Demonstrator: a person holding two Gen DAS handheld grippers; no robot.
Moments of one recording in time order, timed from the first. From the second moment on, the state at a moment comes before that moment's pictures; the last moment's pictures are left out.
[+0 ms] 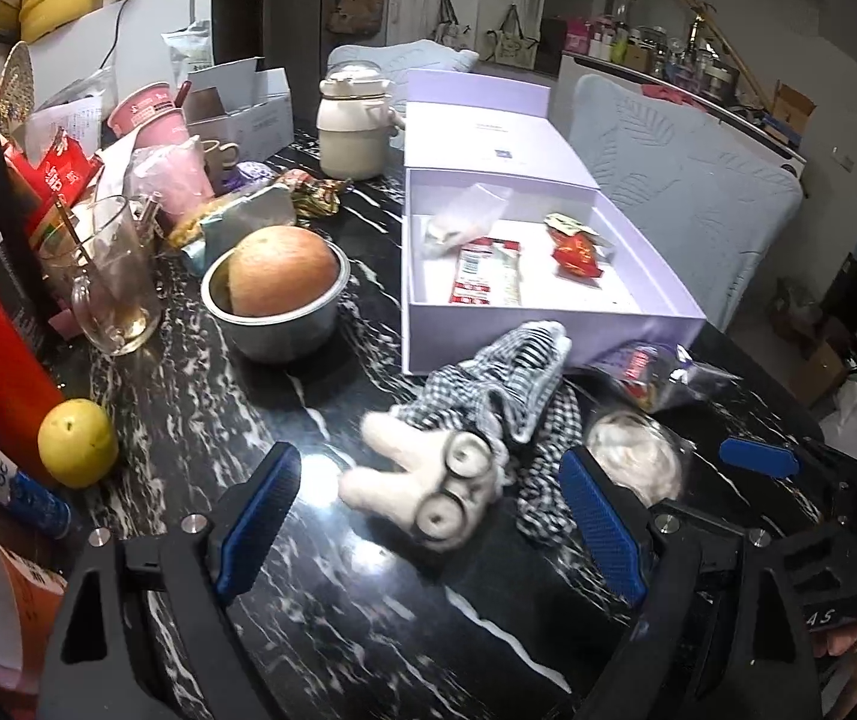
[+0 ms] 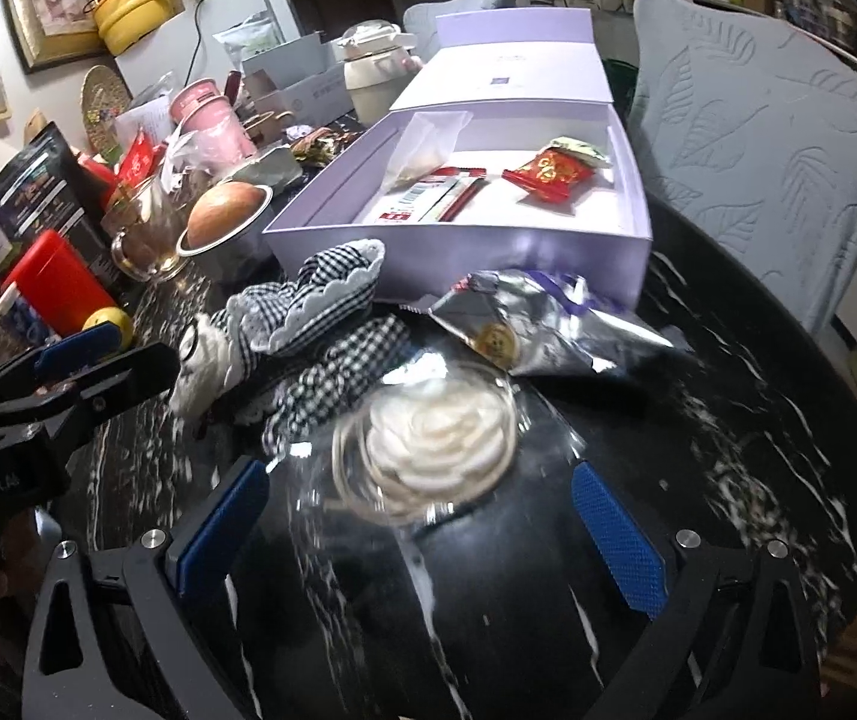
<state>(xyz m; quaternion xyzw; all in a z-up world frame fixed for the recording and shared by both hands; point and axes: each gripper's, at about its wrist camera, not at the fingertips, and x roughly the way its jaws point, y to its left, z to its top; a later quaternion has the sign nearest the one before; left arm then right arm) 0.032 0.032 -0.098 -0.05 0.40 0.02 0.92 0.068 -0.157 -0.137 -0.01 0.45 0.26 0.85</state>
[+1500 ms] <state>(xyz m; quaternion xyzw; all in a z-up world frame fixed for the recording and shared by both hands) 0.020 -0.014 -0.139 -0.06 0.46 -0.05 0.89 0.057 -0.206 -0.155 -0.03 0.46 0.24 0.85</state>
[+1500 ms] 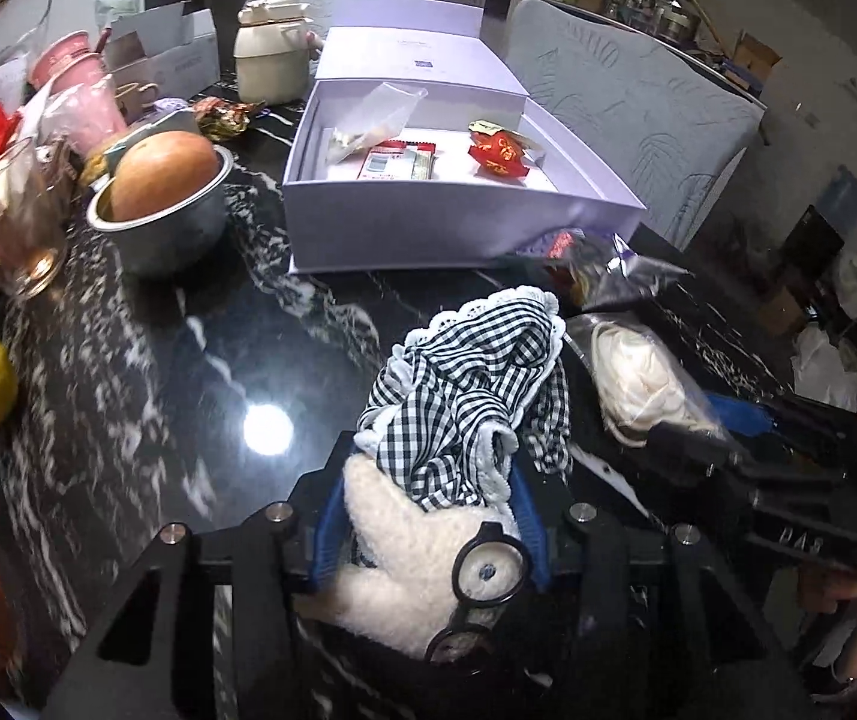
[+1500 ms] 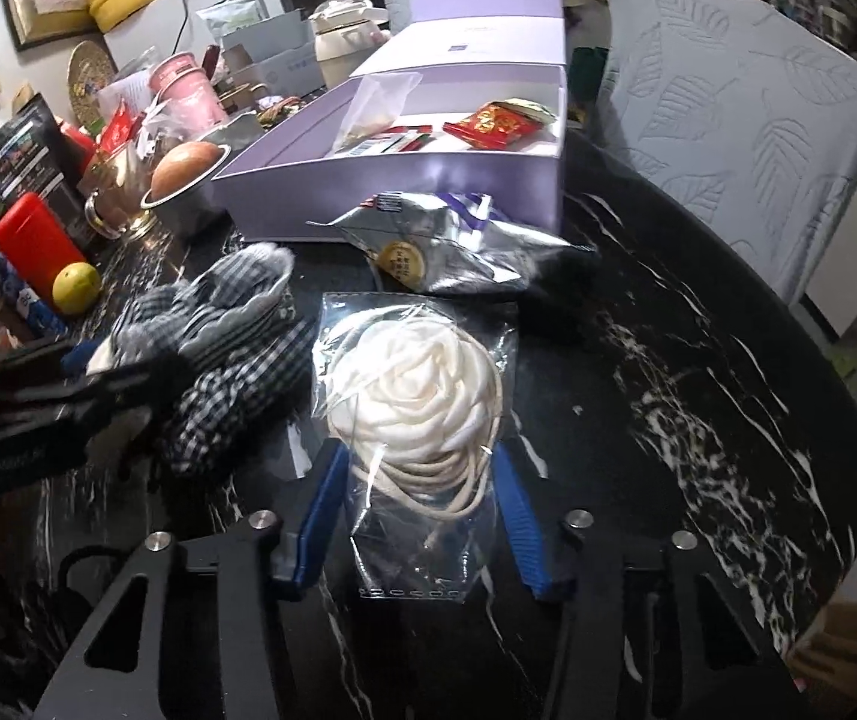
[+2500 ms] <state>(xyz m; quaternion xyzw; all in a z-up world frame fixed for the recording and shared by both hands) -0.022 -0.035 -0.159 -0.03 0.48 0.00 0.88 0.022 -0.219 -0.158 -0.07 0.48 0.22 0.84</state>
